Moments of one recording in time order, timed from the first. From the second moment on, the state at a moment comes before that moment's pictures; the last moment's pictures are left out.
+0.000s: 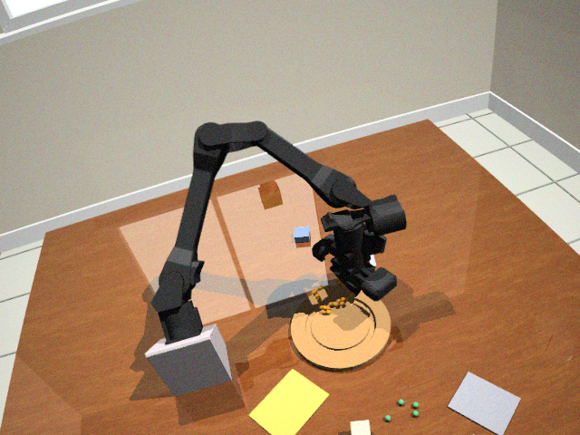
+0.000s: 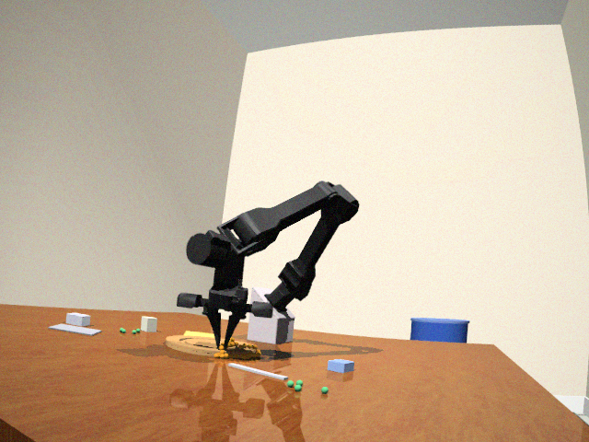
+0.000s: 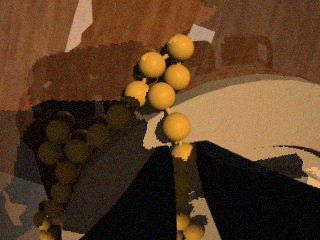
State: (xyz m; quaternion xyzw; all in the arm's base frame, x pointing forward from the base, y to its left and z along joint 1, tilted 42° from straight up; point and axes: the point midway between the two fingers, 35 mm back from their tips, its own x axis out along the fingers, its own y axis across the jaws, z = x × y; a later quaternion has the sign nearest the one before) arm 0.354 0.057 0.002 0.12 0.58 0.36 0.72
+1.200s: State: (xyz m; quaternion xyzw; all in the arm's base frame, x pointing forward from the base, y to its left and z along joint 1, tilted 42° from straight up) arm 0.325 0.018 -0.001 0.13 0.58 0.36 0.72
